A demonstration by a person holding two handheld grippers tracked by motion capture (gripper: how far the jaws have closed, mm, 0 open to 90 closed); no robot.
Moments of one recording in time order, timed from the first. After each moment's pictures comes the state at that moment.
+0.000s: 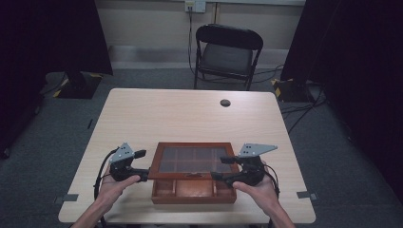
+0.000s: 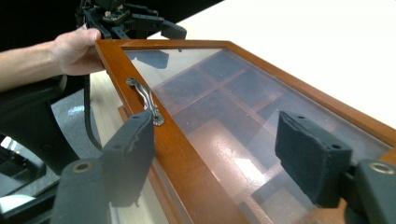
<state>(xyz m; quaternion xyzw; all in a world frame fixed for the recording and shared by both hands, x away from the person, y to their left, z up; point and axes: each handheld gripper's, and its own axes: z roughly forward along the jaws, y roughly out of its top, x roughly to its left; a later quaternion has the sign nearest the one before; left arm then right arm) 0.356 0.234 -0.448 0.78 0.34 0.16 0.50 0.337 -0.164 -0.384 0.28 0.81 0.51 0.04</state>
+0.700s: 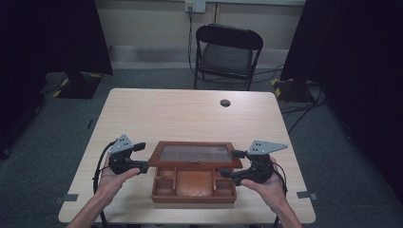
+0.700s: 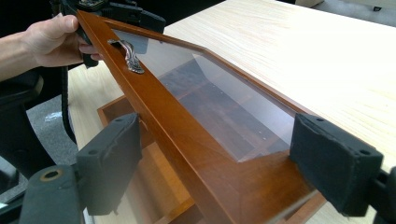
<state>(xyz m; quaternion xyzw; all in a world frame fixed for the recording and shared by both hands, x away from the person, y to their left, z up) 0.367 0.233 -0.427 0.78 0.35 0.16 0.50 0.341 -0.184 -0.380 0.29 0.81 0.51 0.08</state>
